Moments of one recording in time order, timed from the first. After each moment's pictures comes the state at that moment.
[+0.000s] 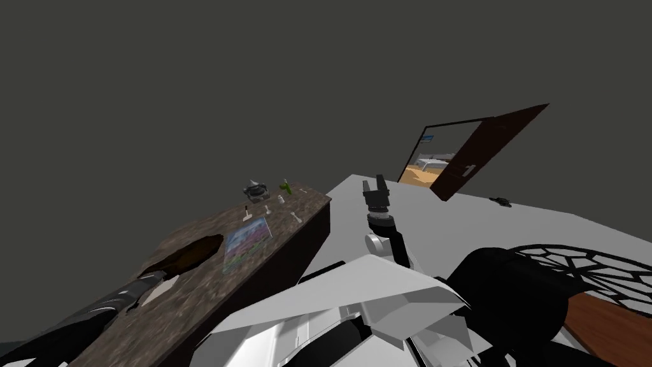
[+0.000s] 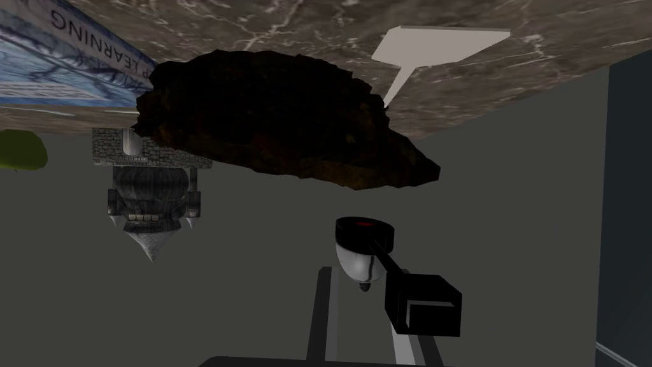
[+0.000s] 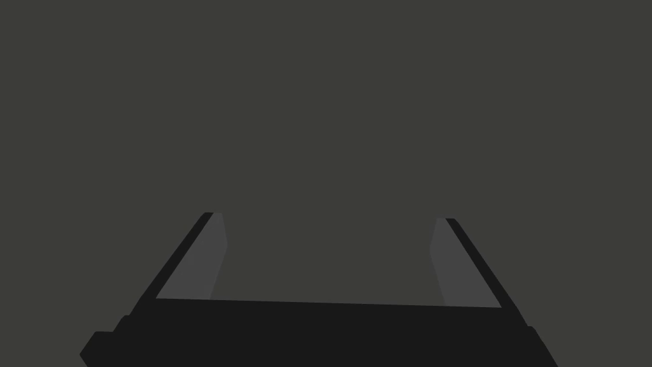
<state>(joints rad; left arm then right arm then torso) 0.51 1.06 0.18 -1.53 -0.15 0.35 -0.10 0.50 -0.02 -0.04 -2.39 -0.07 -0.55 0.08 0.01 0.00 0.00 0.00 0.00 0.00</state>
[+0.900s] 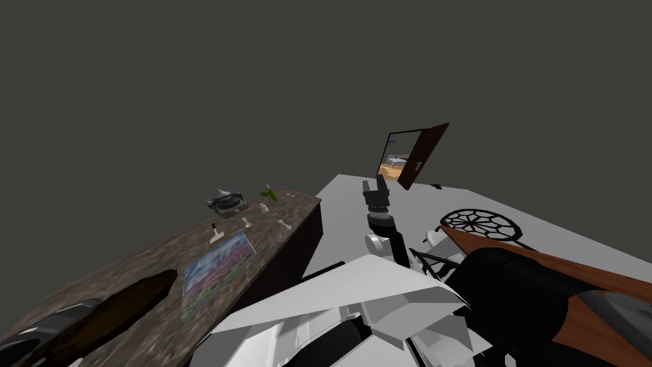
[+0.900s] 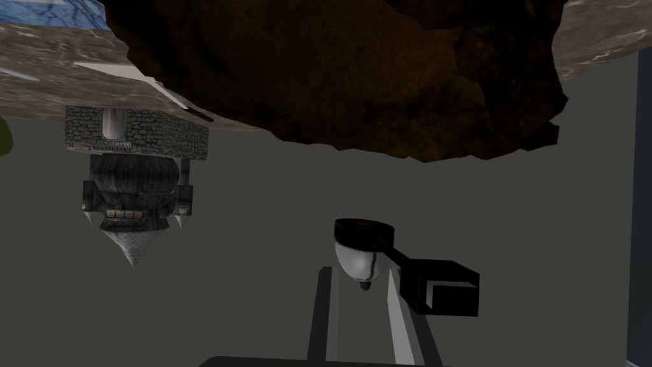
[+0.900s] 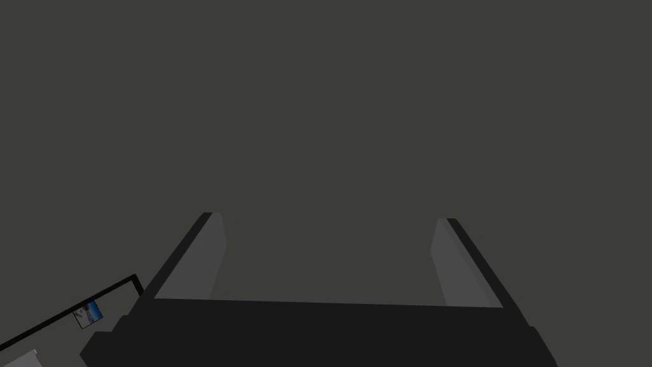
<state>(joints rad) 0.60 1.18 0.24 -1.47 0.02 0.46 -0.04 0.50 -0.02 -0.04 -2.39 -0.07 -0.55 0.08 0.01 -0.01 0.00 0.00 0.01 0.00</state>
